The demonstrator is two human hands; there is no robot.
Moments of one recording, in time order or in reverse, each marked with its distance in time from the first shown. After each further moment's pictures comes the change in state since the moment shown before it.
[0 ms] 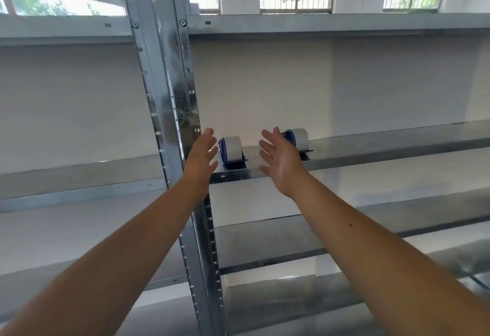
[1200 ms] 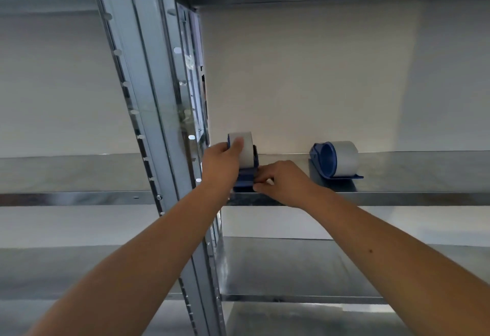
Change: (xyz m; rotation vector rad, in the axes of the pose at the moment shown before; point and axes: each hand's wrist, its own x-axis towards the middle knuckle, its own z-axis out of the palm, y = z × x) left_hand 0.139 -0.054 0.042 0.353 0.412 0.002; right_hand 0.169 0.054 -0.051 -1.243 -0.452 -0.377
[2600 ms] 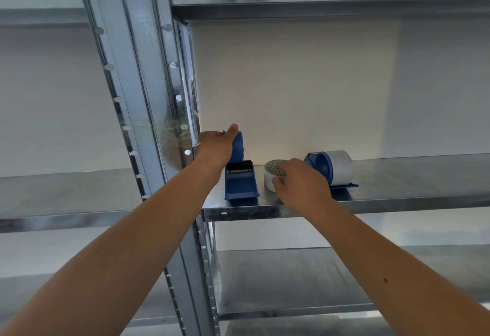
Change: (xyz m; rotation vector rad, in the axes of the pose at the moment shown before) left_hand 0.055 0.052 0.000 0.246 -0.099 -0.005; right_hand -0.013 -0.015 -0.022 -0.324 0.272 0.330
